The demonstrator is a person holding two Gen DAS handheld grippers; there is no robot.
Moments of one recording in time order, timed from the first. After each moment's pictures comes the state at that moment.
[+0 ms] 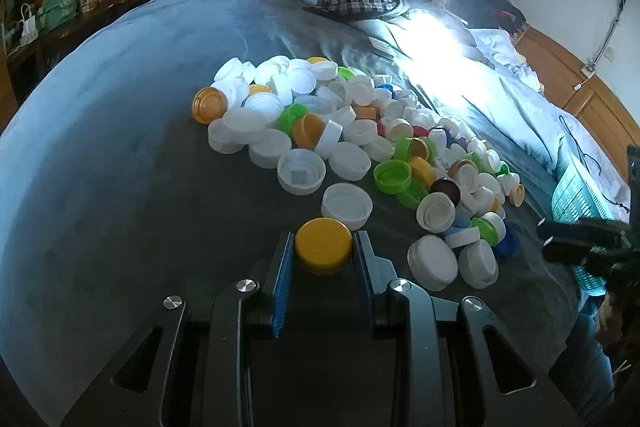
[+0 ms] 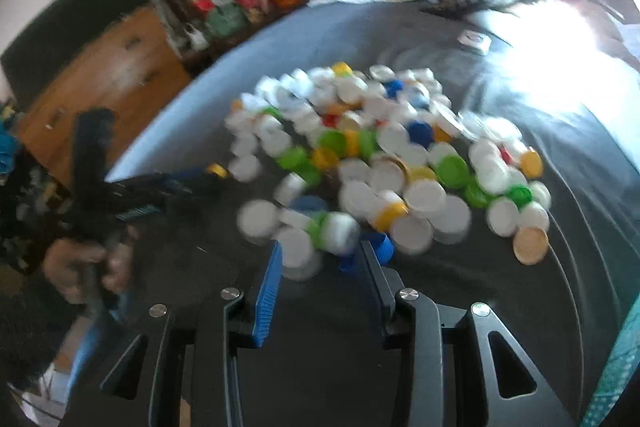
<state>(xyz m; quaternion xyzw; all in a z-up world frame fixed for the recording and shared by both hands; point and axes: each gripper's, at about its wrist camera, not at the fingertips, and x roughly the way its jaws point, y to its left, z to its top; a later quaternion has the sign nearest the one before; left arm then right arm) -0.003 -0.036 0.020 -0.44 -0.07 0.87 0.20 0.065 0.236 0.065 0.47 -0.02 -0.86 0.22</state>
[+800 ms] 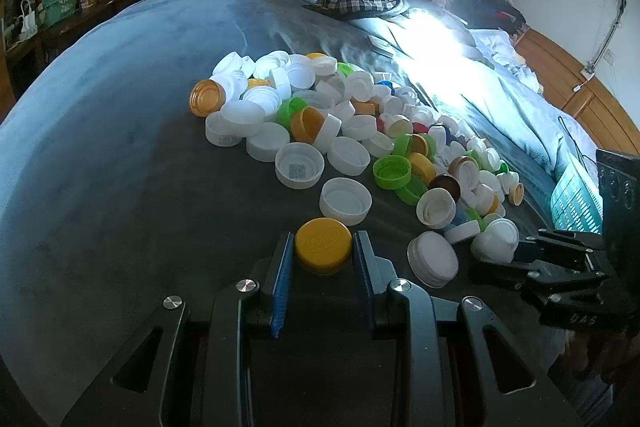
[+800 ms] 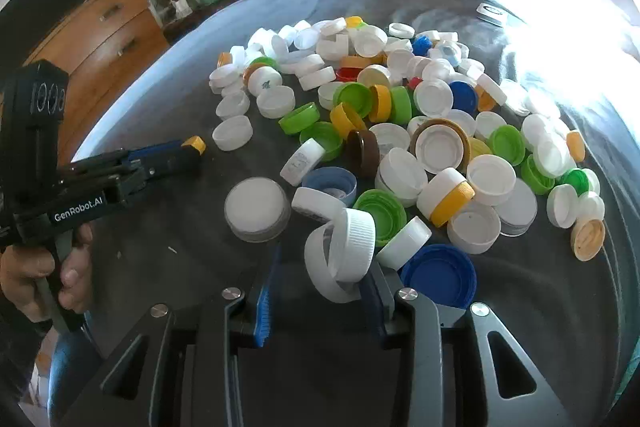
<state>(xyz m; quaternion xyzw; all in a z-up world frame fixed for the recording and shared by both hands) -0.003 -0.035 0.016 -0.44 -0.07 0.87 0.21 0.044 0.189 0.027 0.49 0.00 -0.85 0.21</state>
